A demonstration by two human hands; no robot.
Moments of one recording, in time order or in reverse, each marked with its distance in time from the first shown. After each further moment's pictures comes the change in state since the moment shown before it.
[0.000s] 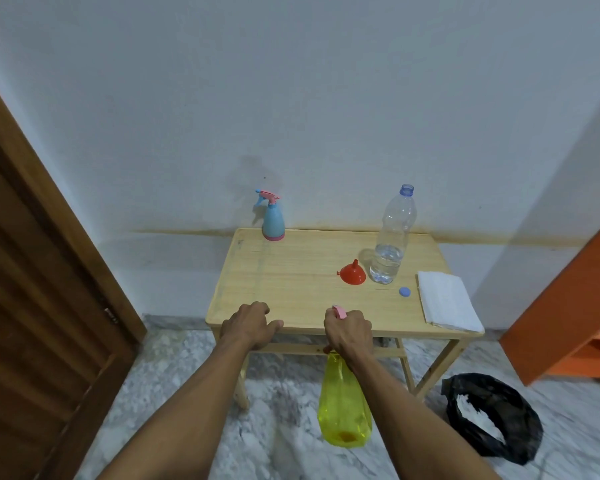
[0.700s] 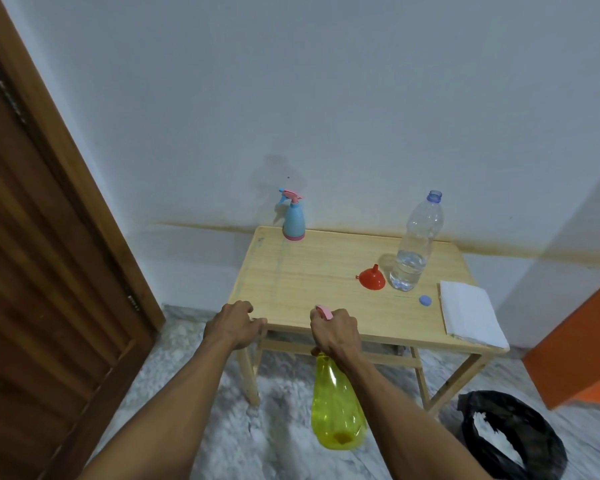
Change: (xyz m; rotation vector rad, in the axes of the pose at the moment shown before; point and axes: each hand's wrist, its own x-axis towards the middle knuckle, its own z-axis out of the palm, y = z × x) left_hand 0.000 -0.062 -0.009 -0.092 0.072 -0.139; right_hand -0.007 -0.022 0.039 0.013 -0.180 -0.135
